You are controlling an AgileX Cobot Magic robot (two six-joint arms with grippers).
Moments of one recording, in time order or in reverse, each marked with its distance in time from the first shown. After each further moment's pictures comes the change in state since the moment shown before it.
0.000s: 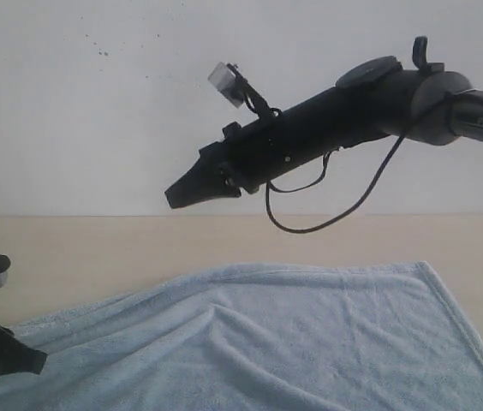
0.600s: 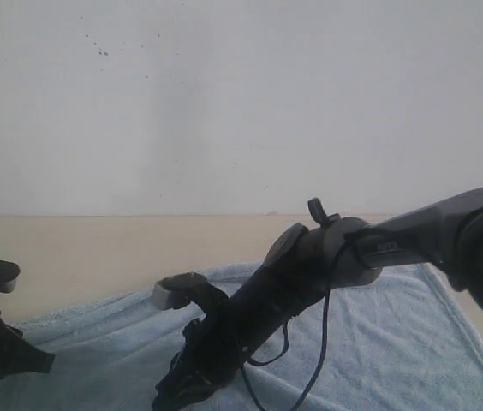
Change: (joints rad) left arm 0.016 0.138 -0.019 0.002 -0.192 0.043; right arm 0.206 0.138 0.398 -0.117 -0.311 -0.165
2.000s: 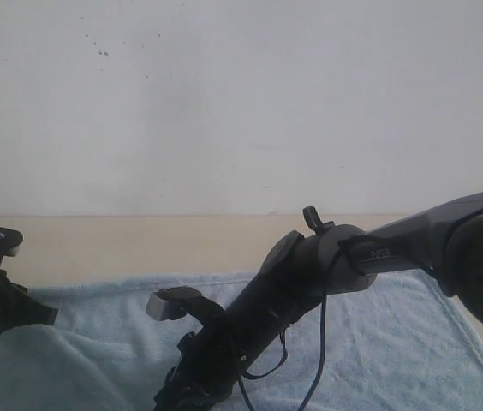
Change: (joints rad) left arm 0.066 0.154 -0.193 0.000 -0.120 0.051; right arm 0.006 0.023 -0.004 0.004 0.100 0.009
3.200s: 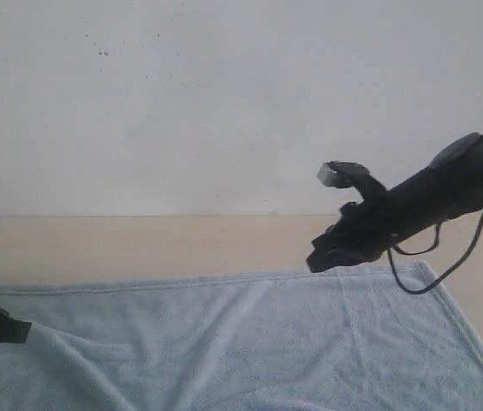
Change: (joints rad) left arm -0.045 -0.408 0.250 -0.006 0.191 -0.034; right arm -0.448 -0.207 0.005 -0.103 -0.150 0.030
